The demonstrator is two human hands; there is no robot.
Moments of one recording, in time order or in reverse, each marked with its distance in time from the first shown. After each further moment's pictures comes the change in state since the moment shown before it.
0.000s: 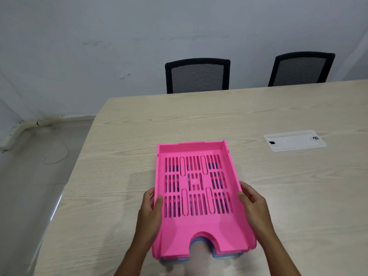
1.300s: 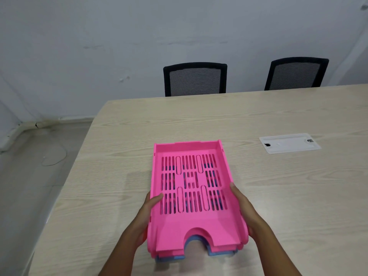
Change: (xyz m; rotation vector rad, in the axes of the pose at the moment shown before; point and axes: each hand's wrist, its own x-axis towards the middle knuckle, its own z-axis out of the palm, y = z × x) left_hand 0.032 -0.023 -0.003 -0.389 -0.322 -0.253; right_hand 0.033 0.027 -0.002 0.213 -0.387 0.329
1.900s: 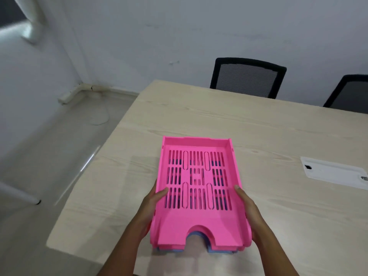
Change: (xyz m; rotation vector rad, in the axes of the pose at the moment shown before) left_hand -0.037 -0.041 -0.027 -0.209 0.163 0.159; right_hand 0.025 -0.005 0.028 -0.062 -0.170 0.033
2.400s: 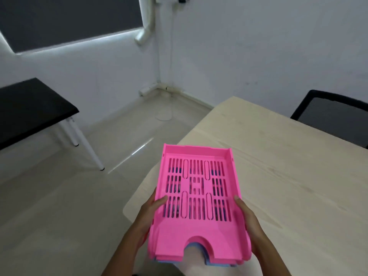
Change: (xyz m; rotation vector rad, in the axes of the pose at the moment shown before) left_hand -0.095 0.010 -0.178 -0.135 0.333 0.135; right_hand 0.024 0.027 0.212 -0.310 -0.289 0.008
